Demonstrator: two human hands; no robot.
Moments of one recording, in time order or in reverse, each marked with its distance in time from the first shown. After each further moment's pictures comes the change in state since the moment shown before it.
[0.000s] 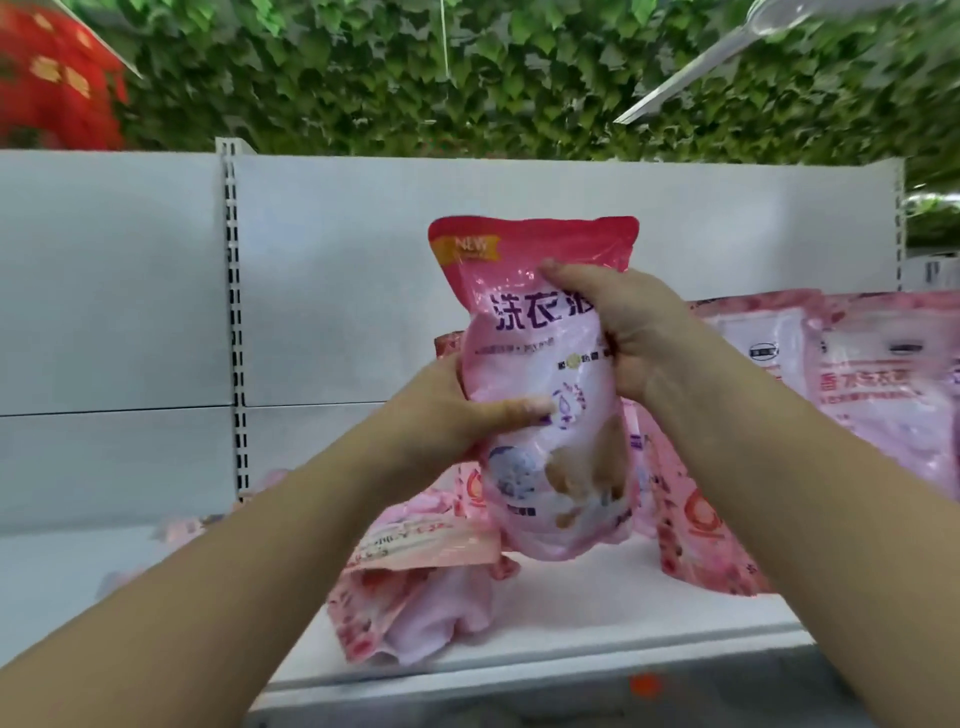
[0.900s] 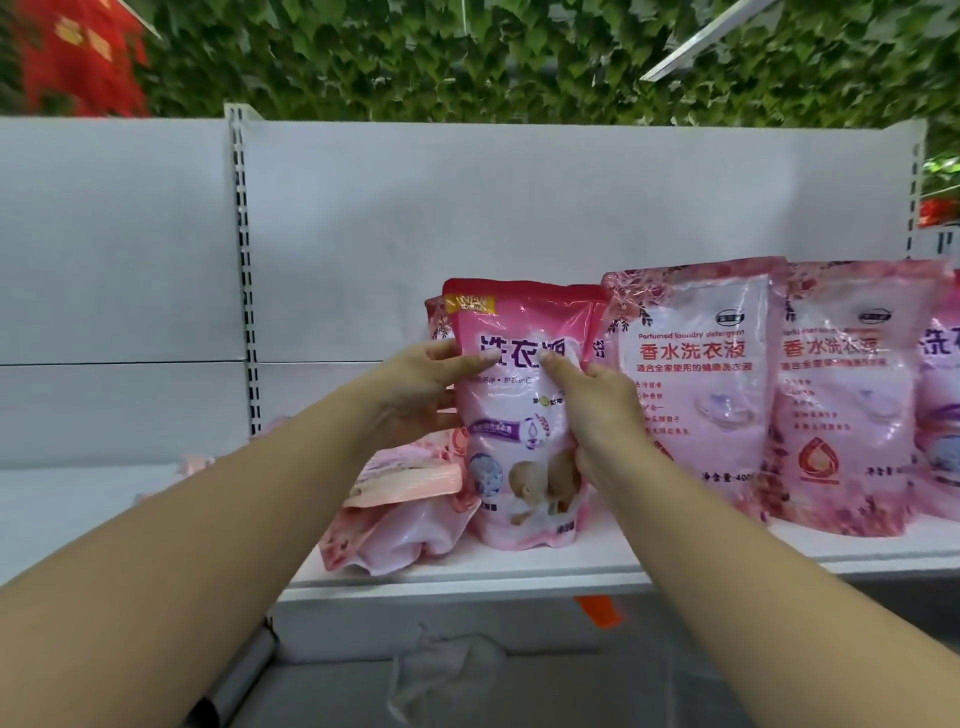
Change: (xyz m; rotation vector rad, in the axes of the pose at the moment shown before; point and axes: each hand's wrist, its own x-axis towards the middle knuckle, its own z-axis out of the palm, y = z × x) left_hand 0.012 -0.017 0.006 -0.156 0.167 -0.296; right_hand -0.035 0.075 -0.036 -0.220 0.166 0.059
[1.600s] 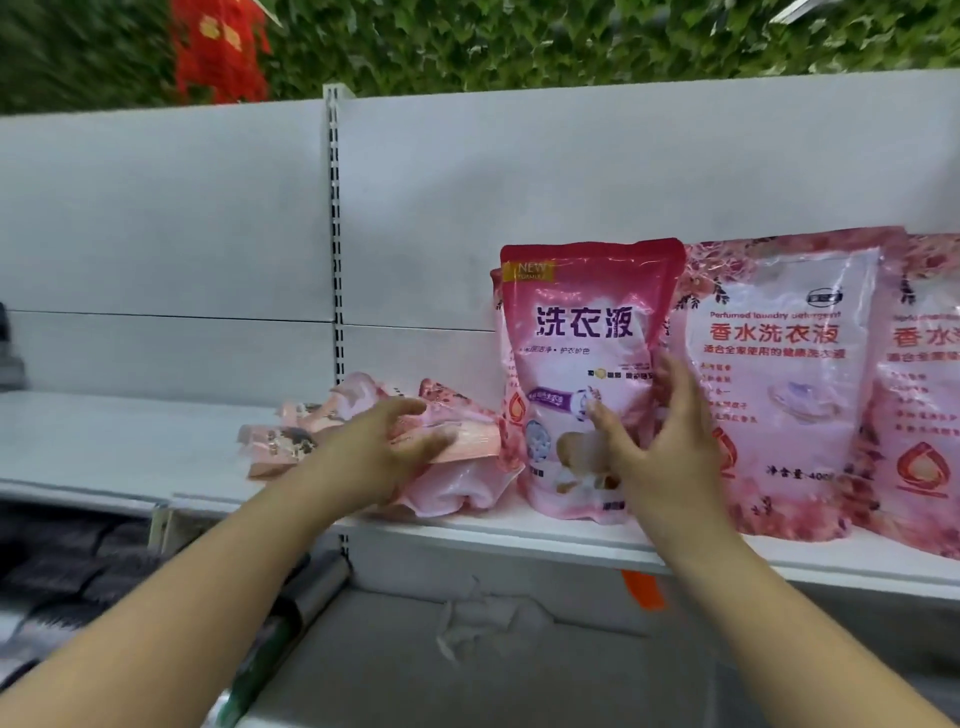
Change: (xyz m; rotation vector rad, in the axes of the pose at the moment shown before) left_hand -0.090 -0.043 -0.026 0.906 0.431 0.002; right_hand -0.038 0.035 -0.038 -0.423 -0.036 -0.403
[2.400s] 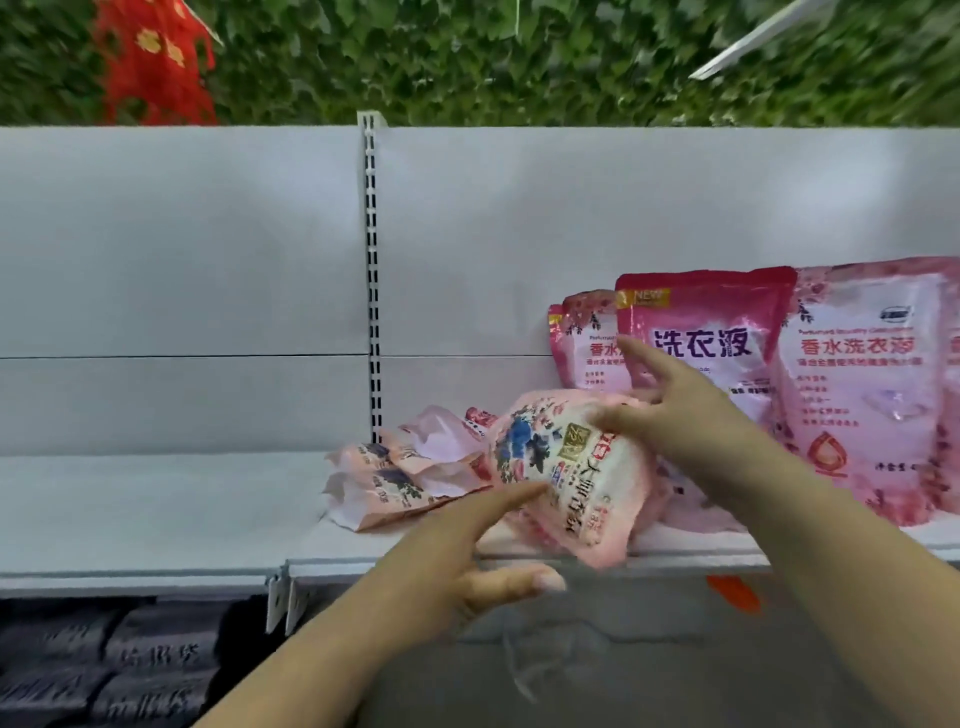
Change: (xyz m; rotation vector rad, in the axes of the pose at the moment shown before) left_hand -0.031 -0.083 -0.044 -0.165 -0.343 0.474; right_hand -0.007 -0.109 0.070 0.121 -0.338 0.242
